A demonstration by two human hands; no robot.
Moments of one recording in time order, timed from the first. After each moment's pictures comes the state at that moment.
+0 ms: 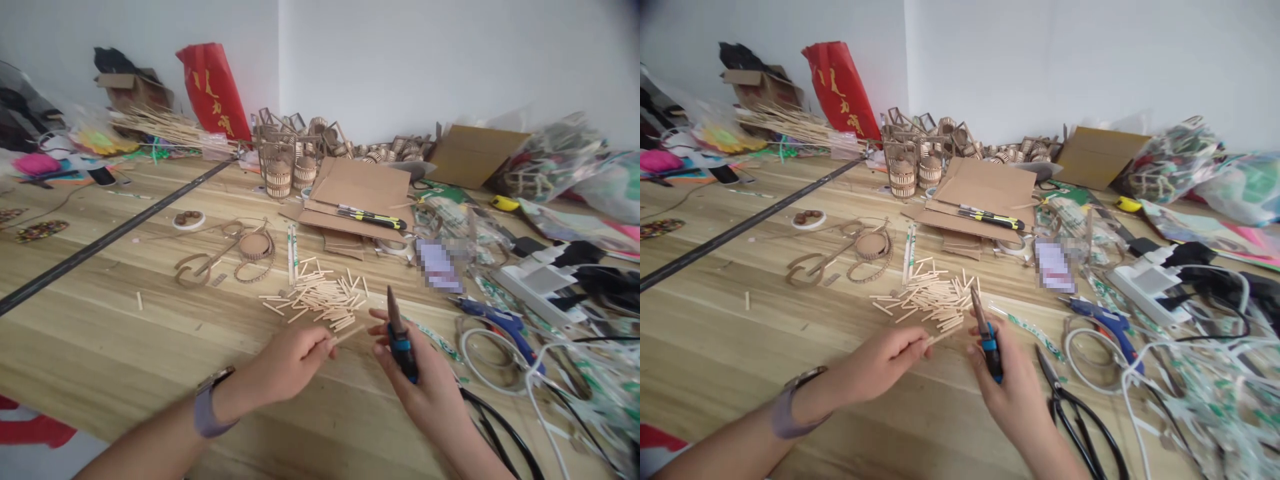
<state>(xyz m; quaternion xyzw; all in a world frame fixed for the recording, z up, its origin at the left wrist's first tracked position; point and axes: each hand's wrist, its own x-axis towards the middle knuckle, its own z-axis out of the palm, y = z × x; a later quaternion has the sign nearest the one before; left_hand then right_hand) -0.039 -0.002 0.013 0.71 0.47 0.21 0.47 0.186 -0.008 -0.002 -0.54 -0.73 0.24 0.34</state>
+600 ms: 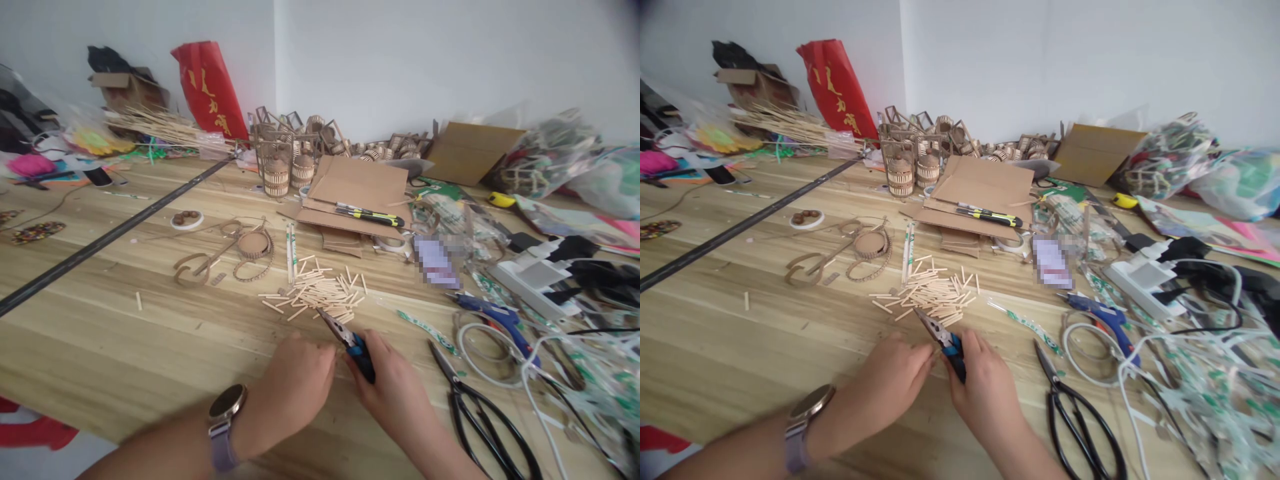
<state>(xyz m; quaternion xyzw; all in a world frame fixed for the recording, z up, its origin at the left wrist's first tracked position) -0.011 -0.021 0.008 0.84 0.52 0.03 0.16 0.161 -0.016 -0.020 -0.55 -0.80 0.12 0.19</state>
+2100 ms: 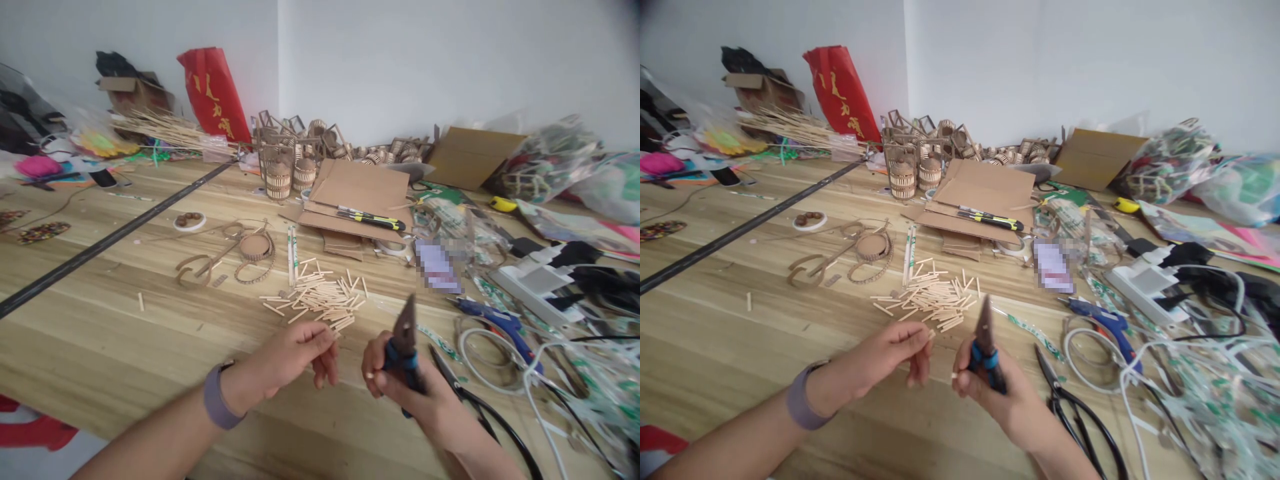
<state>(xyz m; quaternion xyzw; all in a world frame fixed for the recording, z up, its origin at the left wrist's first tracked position) -0.027 0.001 -0.003 0.47 0.35 0.32 0.75 0.181 -0.014 0.004 -0.34 -0.61 0.62 0.35</state>
